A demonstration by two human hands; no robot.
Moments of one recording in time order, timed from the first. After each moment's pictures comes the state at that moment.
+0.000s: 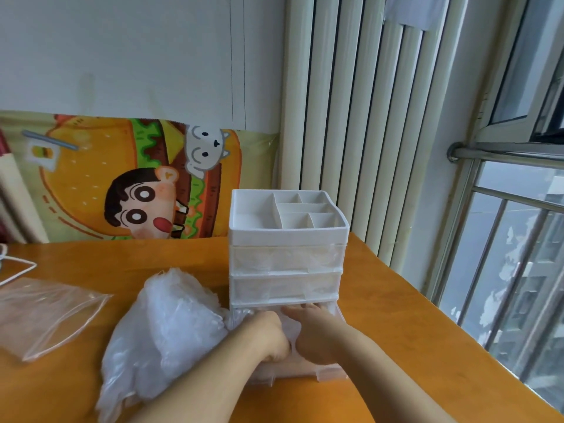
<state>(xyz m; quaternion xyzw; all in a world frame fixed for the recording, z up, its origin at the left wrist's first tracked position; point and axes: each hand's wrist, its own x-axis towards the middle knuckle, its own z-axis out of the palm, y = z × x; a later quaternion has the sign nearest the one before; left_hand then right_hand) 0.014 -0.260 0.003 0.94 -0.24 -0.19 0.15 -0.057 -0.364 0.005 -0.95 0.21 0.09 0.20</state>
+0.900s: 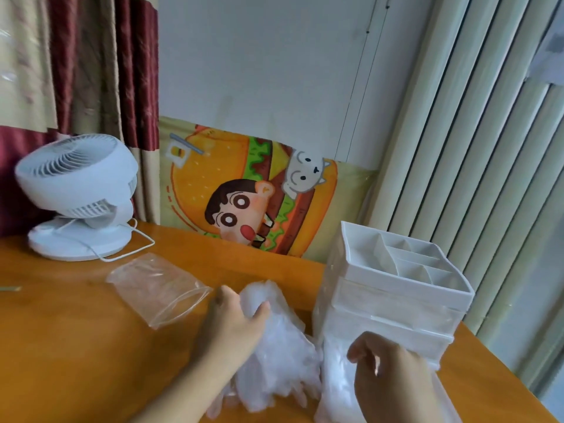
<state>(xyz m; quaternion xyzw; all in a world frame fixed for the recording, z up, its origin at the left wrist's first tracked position) 0.086 -0.089 -0.004 0.88 -0.06 0.10 0.46 -0.041 -0.283 0.008 -0.90 0.17 -0.36 0.17</state>
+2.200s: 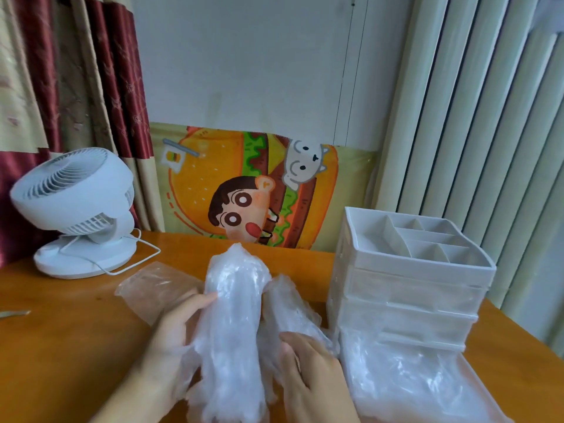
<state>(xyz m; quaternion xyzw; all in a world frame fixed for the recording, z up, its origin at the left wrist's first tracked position) 0.103 -0.023 0.008 0.50 -0.04 -0.09 0.86 0.001 -0.198 -0.031 -0.91 0.06 -0.22 0.35</state>
